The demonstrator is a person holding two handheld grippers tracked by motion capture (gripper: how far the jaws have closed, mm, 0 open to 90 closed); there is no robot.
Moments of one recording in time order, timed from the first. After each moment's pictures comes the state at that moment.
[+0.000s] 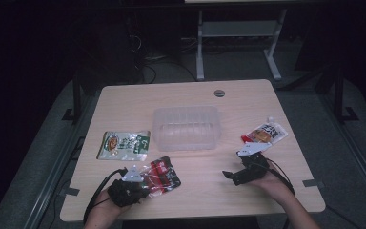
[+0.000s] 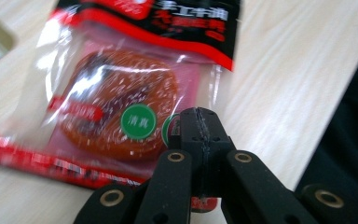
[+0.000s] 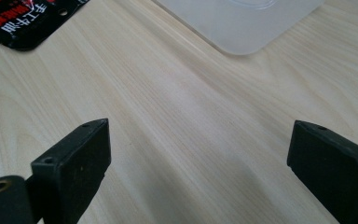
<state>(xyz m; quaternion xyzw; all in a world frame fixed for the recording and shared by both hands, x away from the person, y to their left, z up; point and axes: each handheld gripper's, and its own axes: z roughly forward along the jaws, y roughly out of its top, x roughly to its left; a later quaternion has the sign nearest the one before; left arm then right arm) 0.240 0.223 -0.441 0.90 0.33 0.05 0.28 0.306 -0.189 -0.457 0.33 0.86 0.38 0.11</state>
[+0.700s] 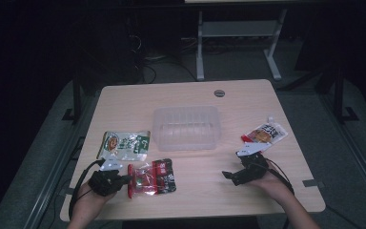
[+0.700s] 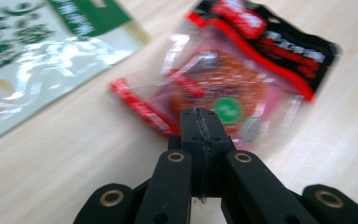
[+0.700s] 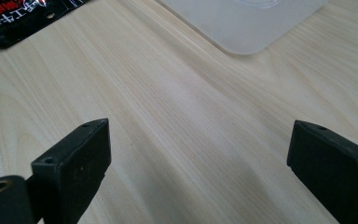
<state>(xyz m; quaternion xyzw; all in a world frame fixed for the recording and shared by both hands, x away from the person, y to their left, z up) 0.260 0.273 -0.428 0.86 0.39 0.11 0.30 0.307 -0.187 -0.458 0.33 0.86 0.38 0.11</state>
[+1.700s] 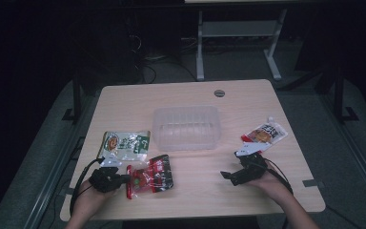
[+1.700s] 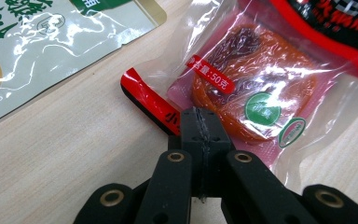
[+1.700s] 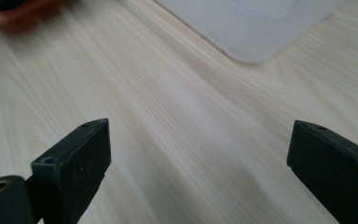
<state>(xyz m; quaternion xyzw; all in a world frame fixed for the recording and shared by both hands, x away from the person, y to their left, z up) 0.274 0.278 -0.448 0.87 0.39 0.09 0.29 0.306 -0.183 -0.455 0.33 0.86 0.39 0.10</state>
